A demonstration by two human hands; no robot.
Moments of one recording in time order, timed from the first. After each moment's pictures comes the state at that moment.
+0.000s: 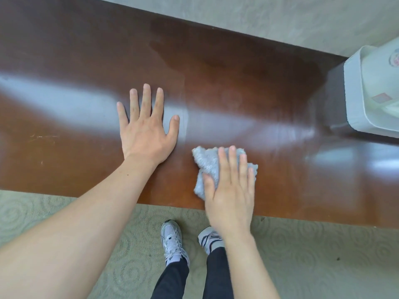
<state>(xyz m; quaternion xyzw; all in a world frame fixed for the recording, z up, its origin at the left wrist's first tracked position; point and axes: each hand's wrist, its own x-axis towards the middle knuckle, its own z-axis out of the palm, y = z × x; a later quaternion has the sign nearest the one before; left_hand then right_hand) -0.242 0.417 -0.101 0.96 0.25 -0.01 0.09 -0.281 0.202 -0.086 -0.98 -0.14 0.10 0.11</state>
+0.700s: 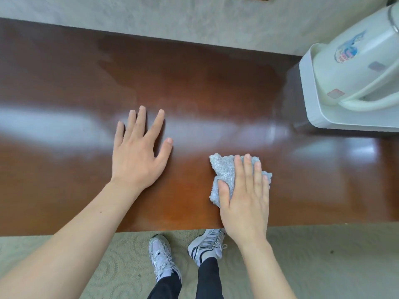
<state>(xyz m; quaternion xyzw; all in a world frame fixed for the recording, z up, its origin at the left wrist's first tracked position) -0.220 0.358 -0.087 0.97 0.15 -0.01 0.17 -0.239 0.111 -0.086 -0.99 -0.07 0.08 0.09</state>
